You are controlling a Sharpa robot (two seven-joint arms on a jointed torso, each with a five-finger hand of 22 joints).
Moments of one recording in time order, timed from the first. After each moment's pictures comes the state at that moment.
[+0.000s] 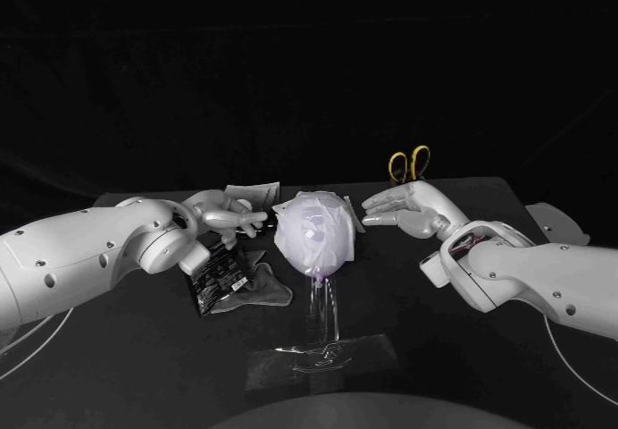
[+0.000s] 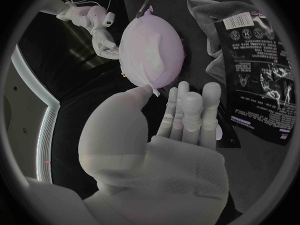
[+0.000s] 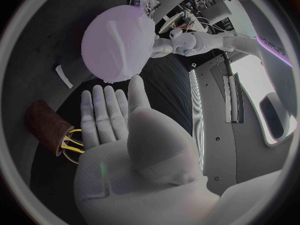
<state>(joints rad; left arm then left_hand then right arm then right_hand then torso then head) 1.25 -0.81 -0.14 1.40 -0.54 -0.14 -0.18 1.19 -0.23 0.43 0.29 0.06 0.89 0.16 0.28 0.43 1.04 0.10 0.47 0.29 1.24 0.03 1.23 0.75 0.15 0.98 0.13 1.12 0.89 1.20 -1.00 -0.23 1.72 -0.79 -0.68 0.21 1.60 0.27 -0.44 -0.04 0.05 0.94 0.24 0.10 0.26 1.02 0.19 0.06 0.06 0.85 0.17 0.33 0.08 0.17 0.71 0.29 0.08 0.42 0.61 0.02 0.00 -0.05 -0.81</state>
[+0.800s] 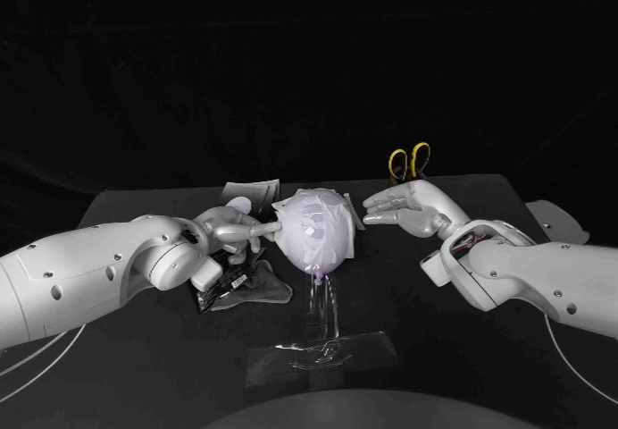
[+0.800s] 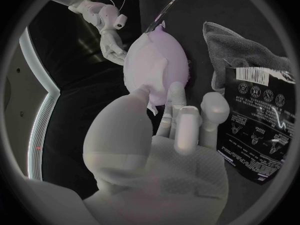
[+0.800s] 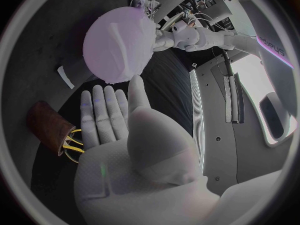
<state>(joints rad) 1.20 -0.81 -0.15 1.45 -0.43 -0.16 -0.16 1.21 -0.14 0.17 0.29 0.05 0.90 0.13 0.31 0.39 1.08 0.06 0.92 0.56 1.45 -0.01 1.49 1.26 0.13 1.18 0.10 1.29 1.12 1.20 -1.01 -0.23 1.72 -0.79 -0.68 0.21 1.59 0.27 -0.44 -0.04 0.05 0.94 0.23 0.09 0.26 1.02 0.19 0.06 0.06 0.85 0.17 0.33 0.08 0.16 0.71 0.29 0.08 0.42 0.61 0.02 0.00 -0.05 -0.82</state>
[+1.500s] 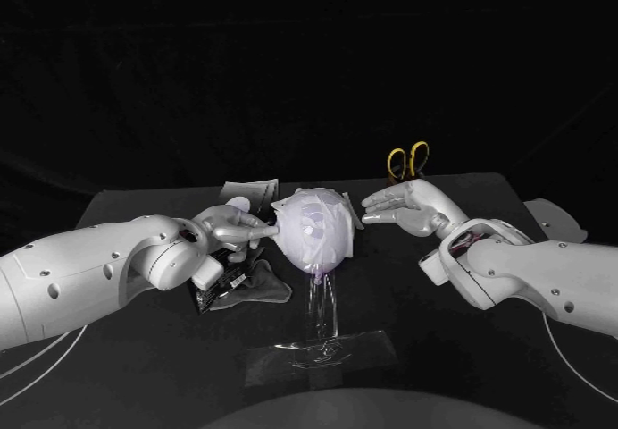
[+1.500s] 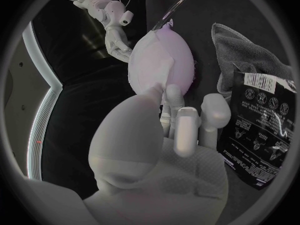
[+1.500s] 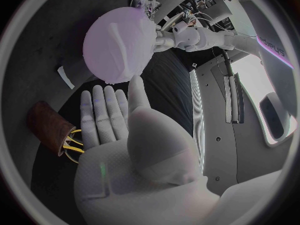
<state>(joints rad) 1.20 -0.81 -0.15 1.46 -0.38 -0.17 -0.13 1.45 -0.08 0.22 0.25 0.05 0.99 0.09 0.36 0.39 1.11 0.02 1.00 0.65 1.47 -0.03 1.51 1.31 0.12 1.21 0.09 1.32 1.16 1.19 -1.01 -0.23 1.72 -0.79 -0.68 0.21 1.59 0.27 -0.43 -0.04 0.05 0.94 0.23 0.09 0.26 1.02 0.19 0.06 0.06 0.85 0.17 0.32 0.08 0.16 0.71 0.29 0.08 0.41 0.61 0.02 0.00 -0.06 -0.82</state>
